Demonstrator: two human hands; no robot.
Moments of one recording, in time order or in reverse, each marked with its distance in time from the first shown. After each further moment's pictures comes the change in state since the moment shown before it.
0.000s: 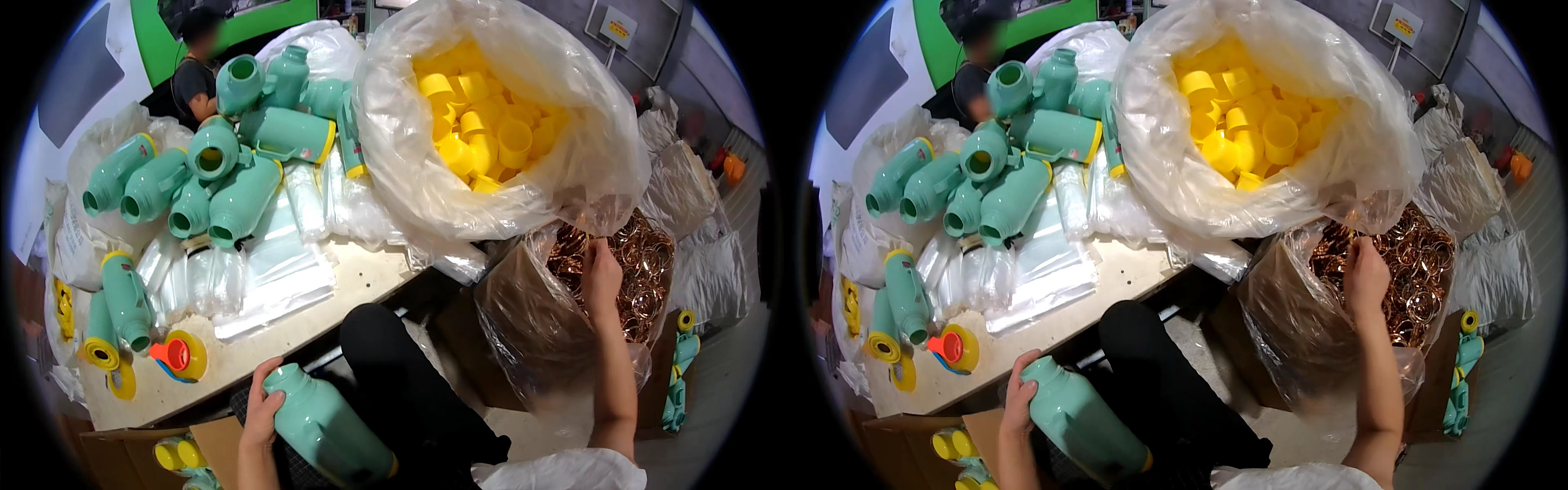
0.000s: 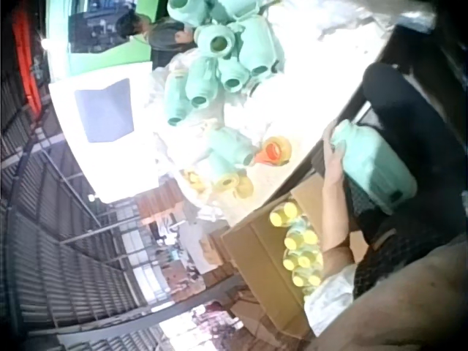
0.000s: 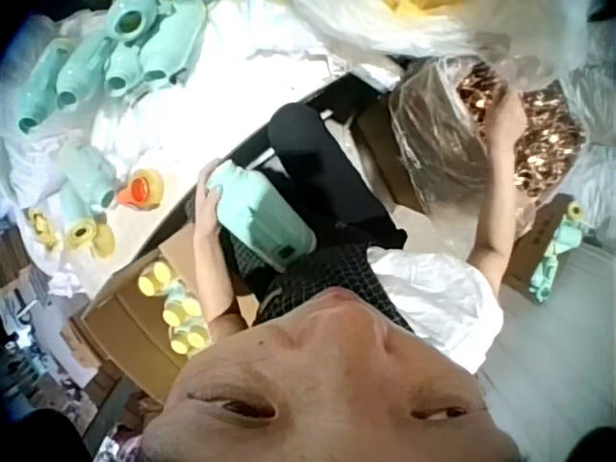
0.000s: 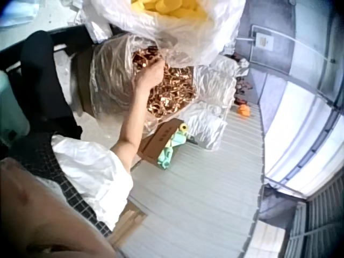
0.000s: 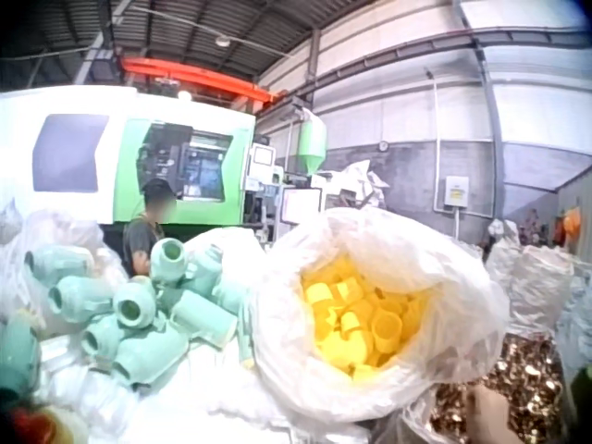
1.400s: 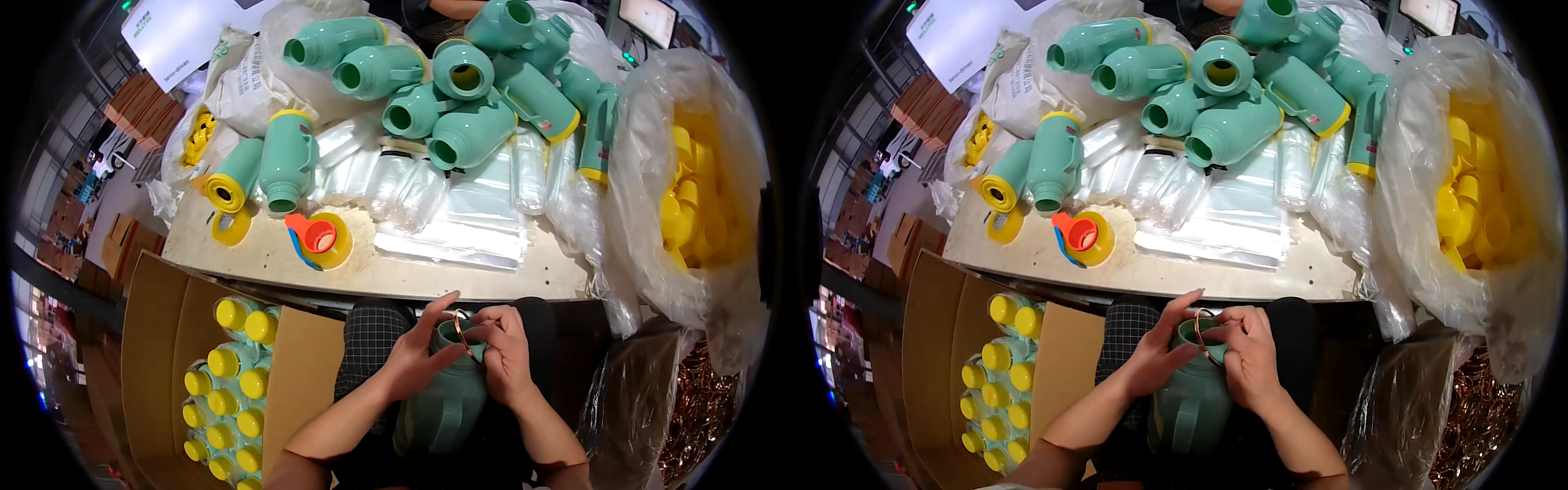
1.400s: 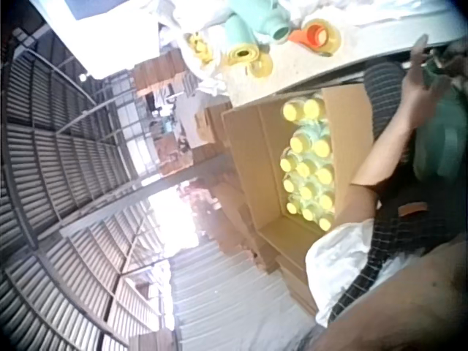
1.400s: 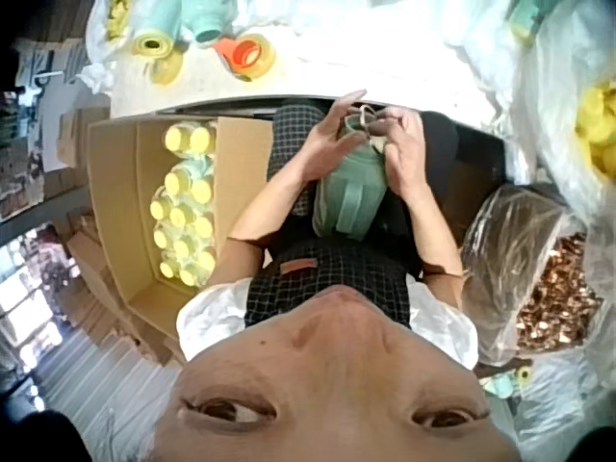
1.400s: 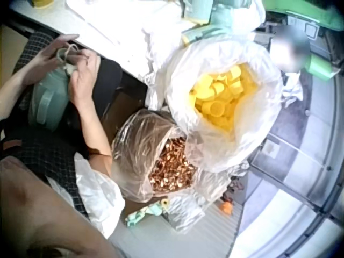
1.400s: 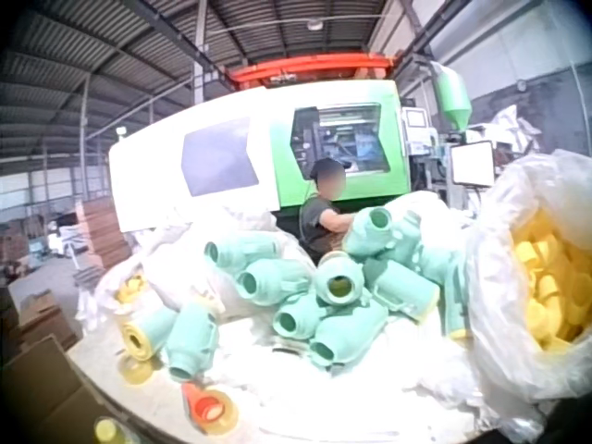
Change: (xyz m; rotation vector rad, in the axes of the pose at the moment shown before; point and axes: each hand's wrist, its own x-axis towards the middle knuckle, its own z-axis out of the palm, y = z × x) left_hand -0.013 0.009 0.032 0.441 0.207 0.095; right_hand -0.111 -0.375 0.009 1.542 -0.790 -0.566
